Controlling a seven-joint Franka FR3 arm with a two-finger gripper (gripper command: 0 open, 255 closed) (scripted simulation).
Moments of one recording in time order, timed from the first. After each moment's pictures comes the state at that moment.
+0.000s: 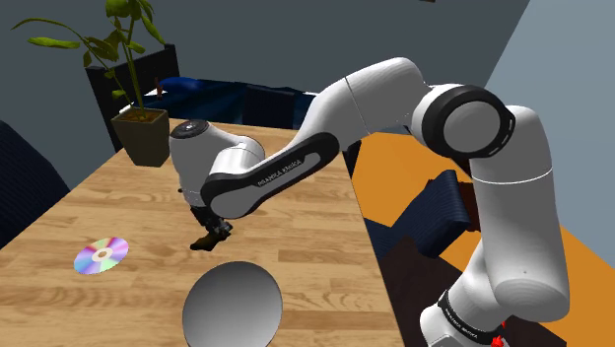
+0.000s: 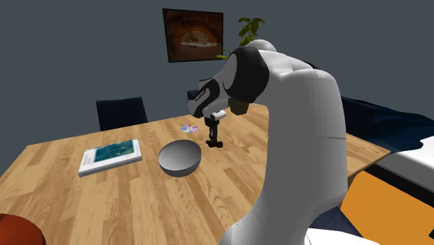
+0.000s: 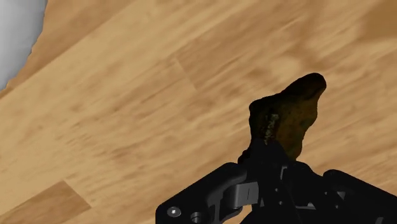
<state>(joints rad) 0.26 0.57 0.41 -1.67 -0.41 2.17 2.17</state>
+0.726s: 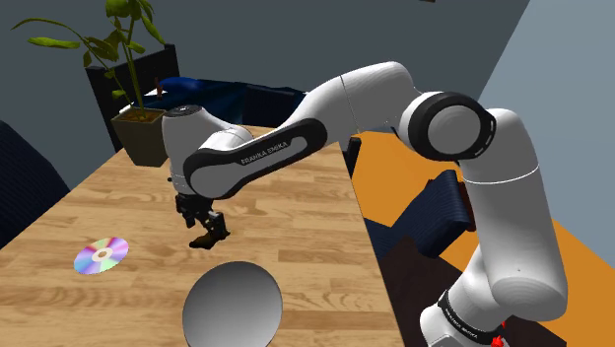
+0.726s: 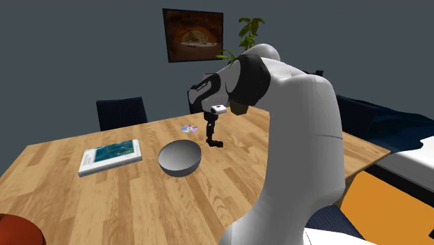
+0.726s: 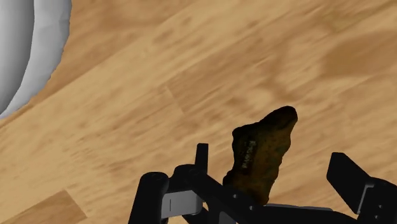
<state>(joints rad) 0.22 0.65 0.47 -1.51 -0.29 2.08 2.06</state>
